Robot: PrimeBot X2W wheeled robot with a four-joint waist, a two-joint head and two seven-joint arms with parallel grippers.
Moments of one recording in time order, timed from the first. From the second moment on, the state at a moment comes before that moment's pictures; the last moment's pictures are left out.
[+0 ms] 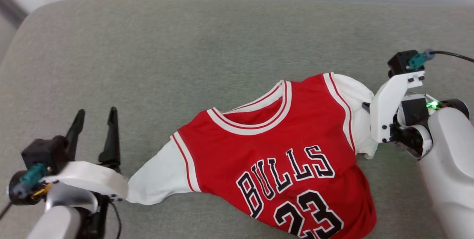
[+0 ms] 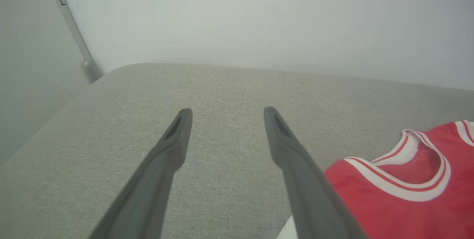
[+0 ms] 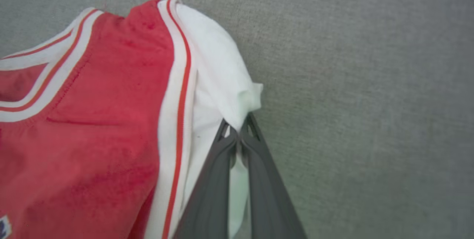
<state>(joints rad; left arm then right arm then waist) -0.15 0.46 -0.26 -0.05 -0.58 0.24 -0.16 -0.69 -0.23 0.20 0.62 0.36 0.13 0.69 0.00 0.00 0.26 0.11</state>
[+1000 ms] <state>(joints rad) -0.20 0.75 -0.45 0.15 -0.81 -0.06 0.62 -0.40 -0.20 0.14 0.29 0.37 0.13 0.70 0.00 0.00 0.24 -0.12</state>
